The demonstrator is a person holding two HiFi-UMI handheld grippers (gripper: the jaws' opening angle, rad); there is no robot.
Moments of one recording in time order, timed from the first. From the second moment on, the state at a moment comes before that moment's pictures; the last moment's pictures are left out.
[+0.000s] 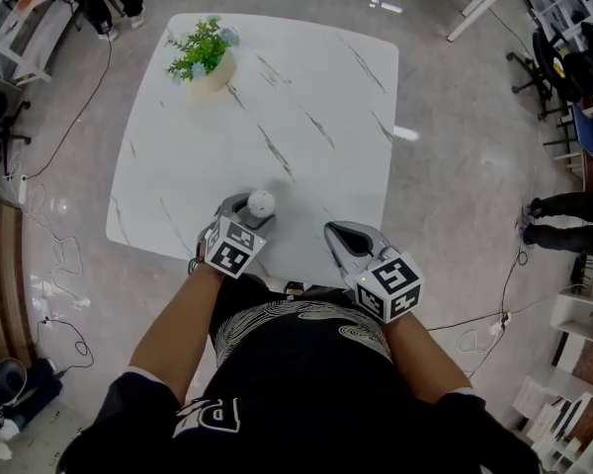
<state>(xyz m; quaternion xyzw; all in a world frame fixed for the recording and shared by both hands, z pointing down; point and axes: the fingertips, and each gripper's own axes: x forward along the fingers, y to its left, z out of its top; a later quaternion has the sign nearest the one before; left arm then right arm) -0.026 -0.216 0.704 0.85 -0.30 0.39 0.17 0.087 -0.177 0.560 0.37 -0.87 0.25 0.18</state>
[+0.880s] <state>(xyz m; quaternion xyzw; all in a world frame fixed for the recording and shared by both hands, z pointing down) -0.034 -0.214 0.698 0.85 -0.31 0.39 0.16 0.082 -0.178 0.554 0.37 -0.88 0.24 0.18</state>
